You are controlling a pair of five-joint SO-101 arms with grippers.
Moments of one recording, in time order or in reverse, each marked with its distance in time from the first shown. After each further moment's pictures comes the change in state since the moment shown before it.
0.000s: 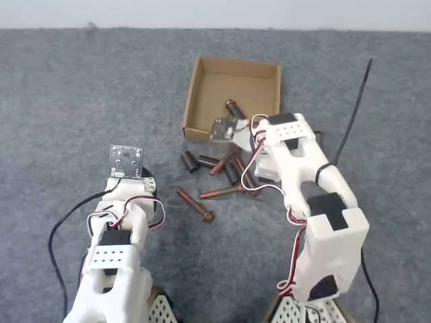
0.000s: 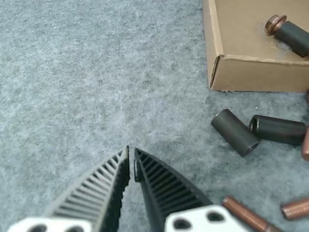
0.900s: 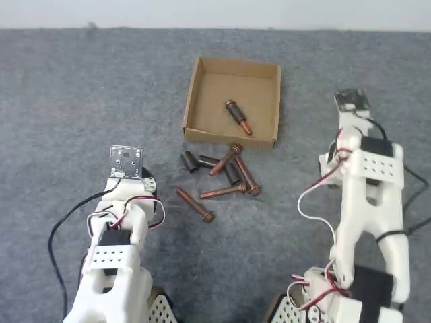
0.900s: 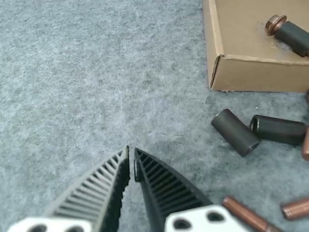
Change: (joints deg) left arm -0.1 0.0 0.0 0.0 0.0; right arm 26.9 -36.4 24.4 2.5 -42.8
